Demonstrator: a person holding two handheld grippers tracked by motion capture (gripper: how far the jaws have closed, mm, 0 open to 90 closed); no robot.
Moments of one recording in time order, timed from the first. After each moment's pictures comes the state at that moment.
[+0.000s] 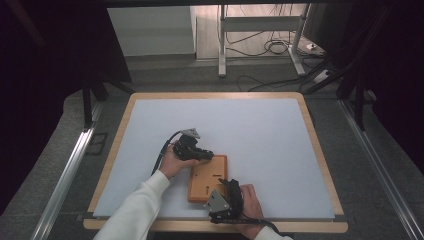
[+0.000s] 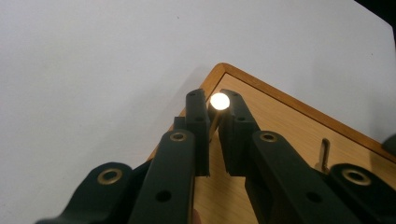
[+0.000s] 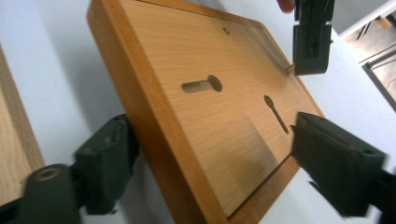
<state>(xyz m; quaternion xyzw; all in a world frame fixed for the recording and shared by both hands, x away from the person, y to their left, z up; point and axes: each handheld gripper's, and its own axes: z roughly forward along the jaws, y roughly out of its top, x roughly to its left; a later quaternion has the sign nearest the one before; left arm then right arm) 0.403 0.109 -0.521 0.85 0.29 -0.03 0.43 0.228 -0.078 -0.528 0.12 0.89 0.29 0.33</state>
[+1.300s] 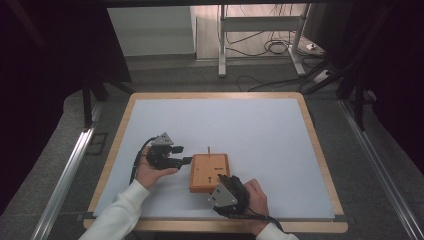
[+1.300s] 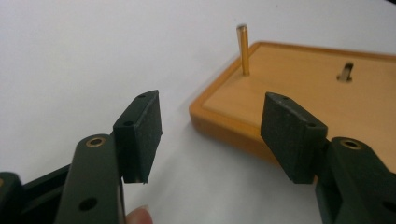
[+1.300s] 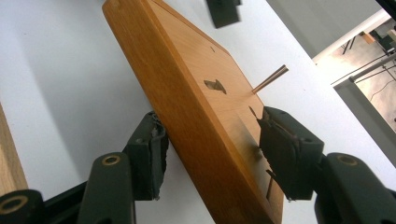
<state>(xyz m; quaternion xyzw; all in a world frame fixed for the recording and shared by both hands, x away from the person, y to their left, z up) 0.352 0.178 -0.511 0.82 0.35 0.09 0.44 0.234 -0.088 -0.497 0.11 0.87 0.32 0.35</state>
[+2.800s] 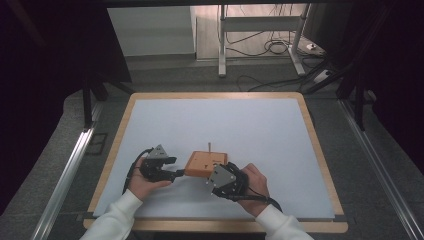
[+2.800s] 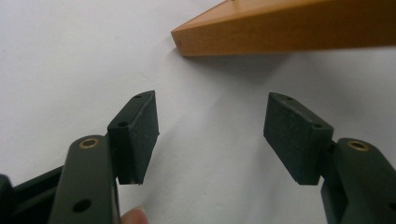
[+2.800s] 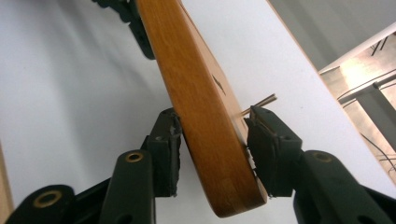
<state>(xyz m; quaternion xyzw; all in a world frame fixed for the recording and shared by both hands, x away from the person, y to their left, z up) 0.327 0.190 -0.530 0.84 0.34 0.10 0.41 0.262 -0.081 -0.454 0.10 0.89 0.32 0.31</state>
